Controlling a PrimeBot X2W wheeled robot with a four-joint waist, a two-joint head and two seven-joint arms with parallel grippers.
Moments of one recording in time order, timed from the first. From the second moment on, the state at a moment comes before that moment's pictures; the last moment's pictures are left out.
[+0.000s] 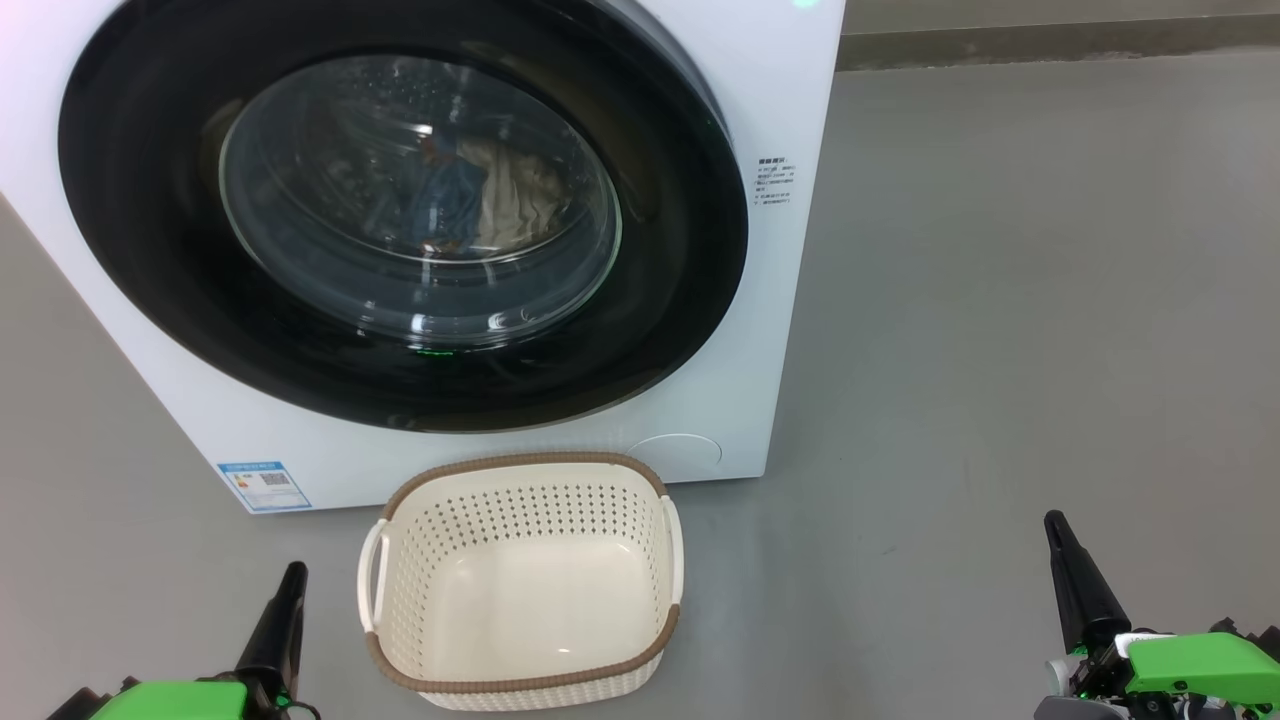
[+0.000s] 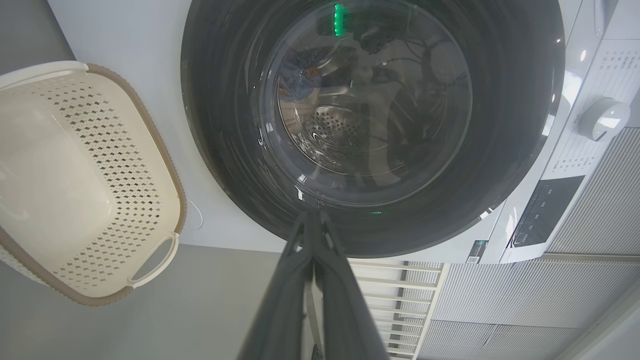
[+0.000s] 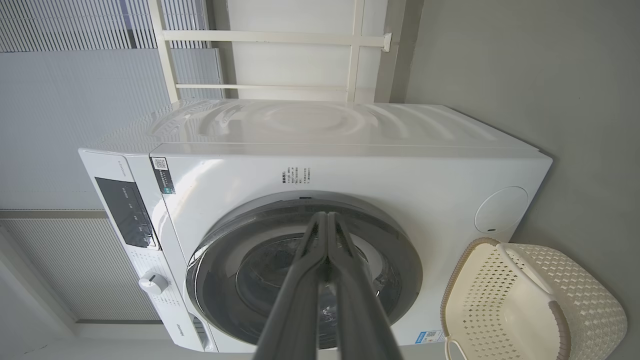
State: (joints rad) left arm -0.07 0.03 0.08 0.26 -1.60 -0.12 0.11; right arm -0.07 -0.05 -0.14 0.27 1.60 0.13 0.11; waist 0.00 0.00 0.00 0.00
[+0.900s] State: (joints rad) left arm -0.07 0.03 0.08 0.26 -1.60 -0.12 0.11; right arm -0.07 -0.05 -0.14 0.27 1.60 0.13 0.11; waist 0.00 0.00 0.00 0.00
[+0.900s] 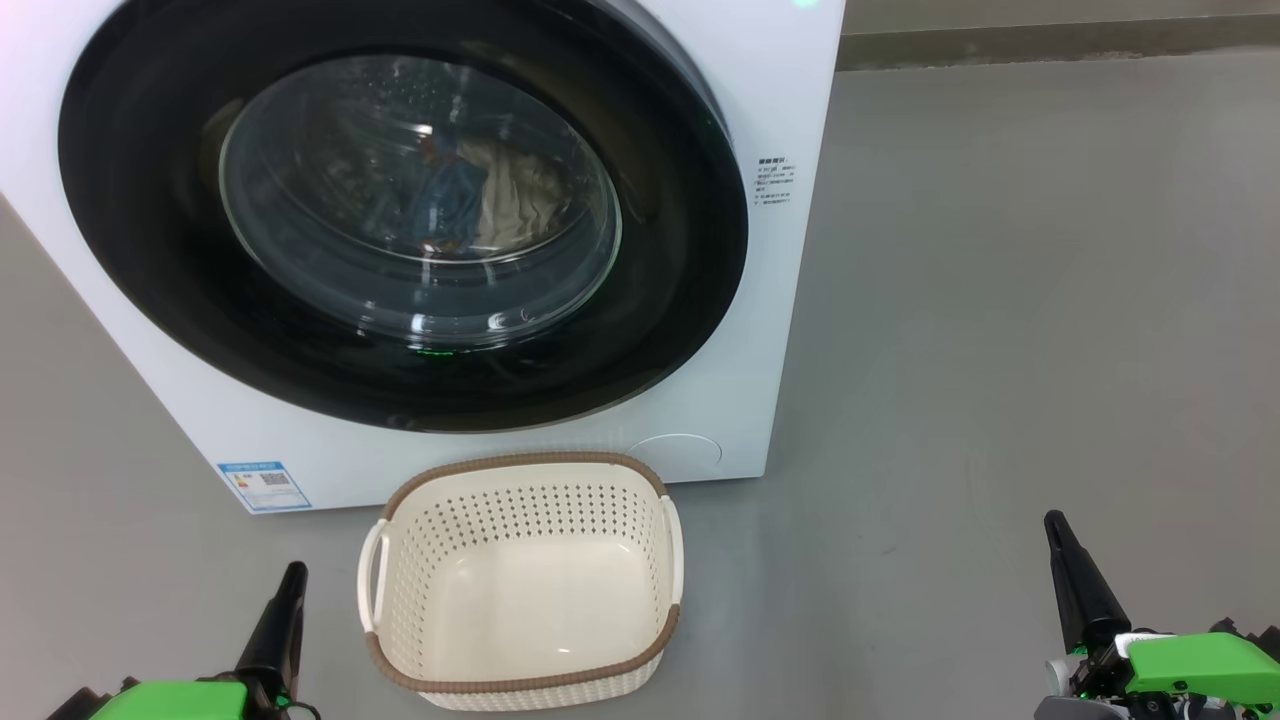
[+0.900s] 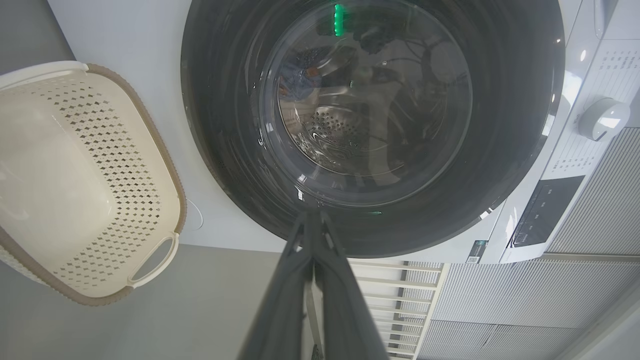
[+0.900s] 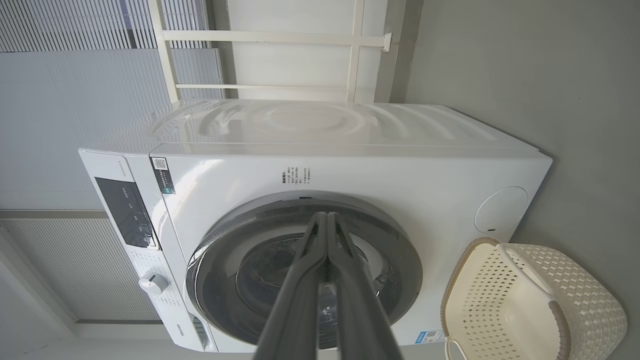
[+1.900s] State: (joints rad) left arm -0.07 0.03 0.08 0.26 -1.60 -0.12 0.11; right arm -0.07 -0.05 -0.14 0.27 1.60 0.13 0.11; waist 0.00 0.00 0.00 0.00
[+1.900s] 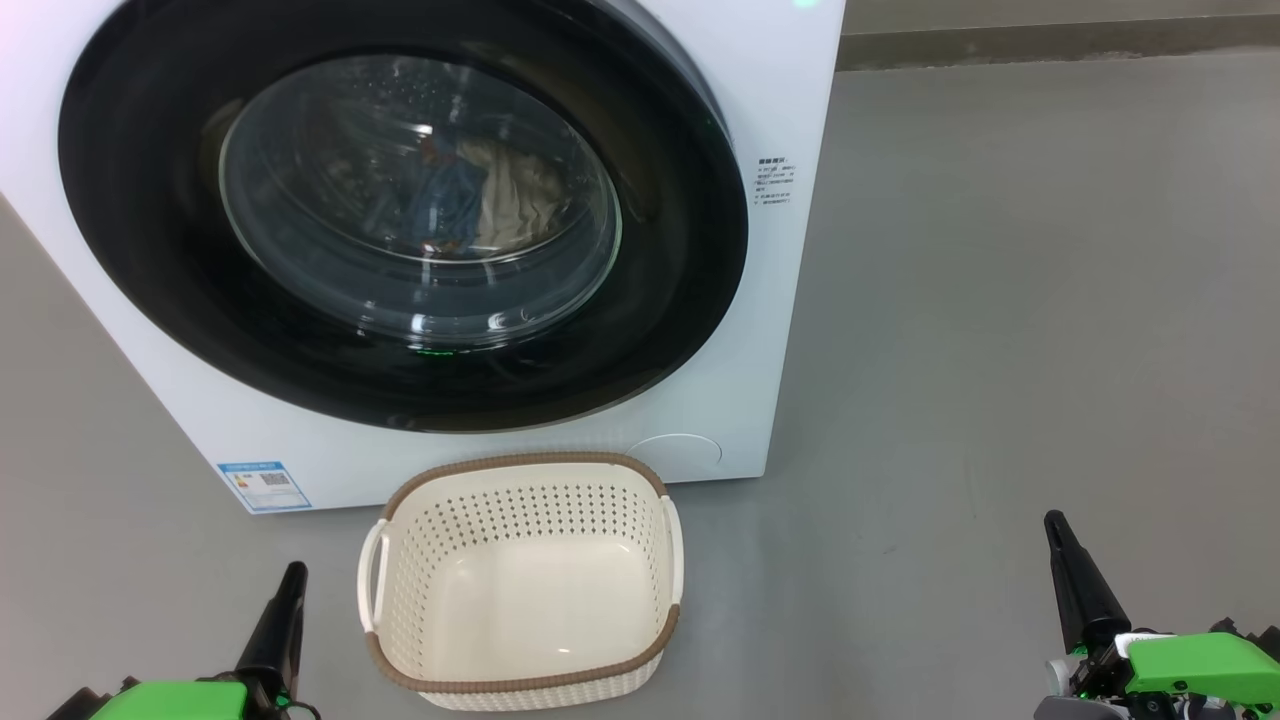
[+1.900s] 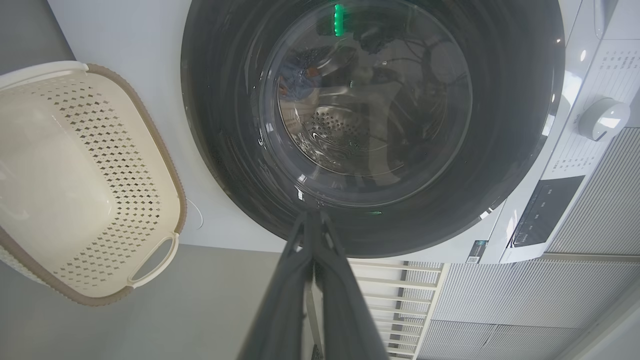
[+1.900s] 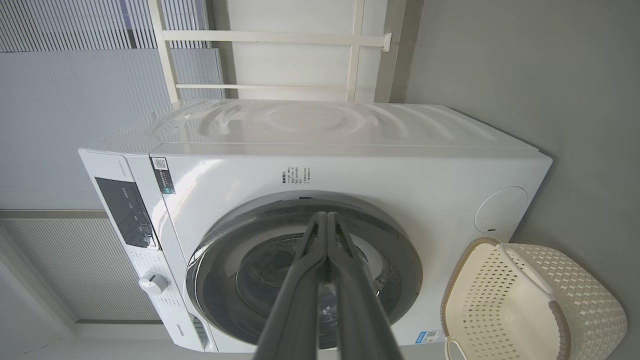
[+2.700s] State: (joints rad) left arm -0.07 0.03 0.08 0.26 -1.60 -0.12 0.11; right arm -0.07 -0.05 -0.14 0.27 1.60 0.13 0.11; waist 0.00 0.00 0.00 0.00
